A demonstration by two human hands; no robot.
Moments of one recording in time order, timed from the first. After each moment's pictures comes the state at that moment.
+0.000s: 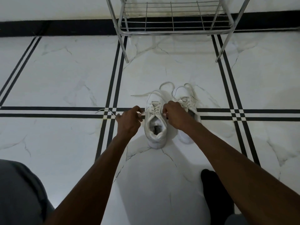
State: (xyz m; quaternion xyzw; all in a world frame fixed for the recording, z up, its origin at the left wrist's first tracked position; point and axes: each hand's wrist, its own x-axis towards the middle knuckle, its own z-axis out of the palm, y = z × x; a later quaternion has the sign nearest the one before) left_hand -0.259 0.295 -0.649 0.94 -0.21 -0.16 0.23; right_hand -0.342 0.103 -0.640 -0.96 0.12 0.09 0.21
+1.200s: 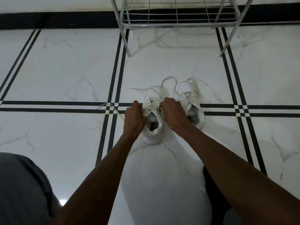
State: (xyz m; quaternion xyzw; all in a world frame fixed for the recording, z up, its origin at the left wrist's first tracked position) left_hand -0.273 0.287 -0.646 0.92 -0.16 -0.14 0.33; right_hand -0.341 0.137 -0.641 -0.98 0.10 -0.05 0.14
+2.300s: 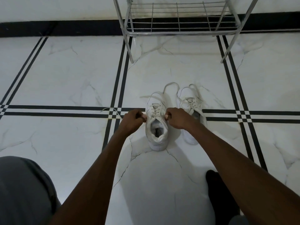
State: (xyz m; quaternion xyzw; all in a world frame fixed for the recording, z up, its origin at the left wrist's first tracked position) left_hand -0.241 0.312 -0.650 0.86 -0.15 -0.30 0.39; right_hand -0.336 0.116 -0.636 -0.92 0.19 0.16 0.30
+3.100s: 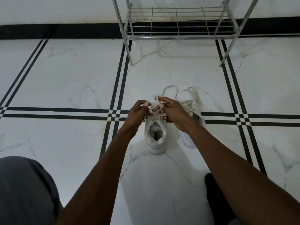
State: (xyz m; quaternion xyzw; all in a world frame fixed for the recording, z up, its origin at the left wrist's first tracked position) left_hand -0.244 0.281 -0.634 0.70 -0.07 -0.33 0.63; right_hand -0.318 0.123 -0.627 -0.66 0.25 0.02 0.71
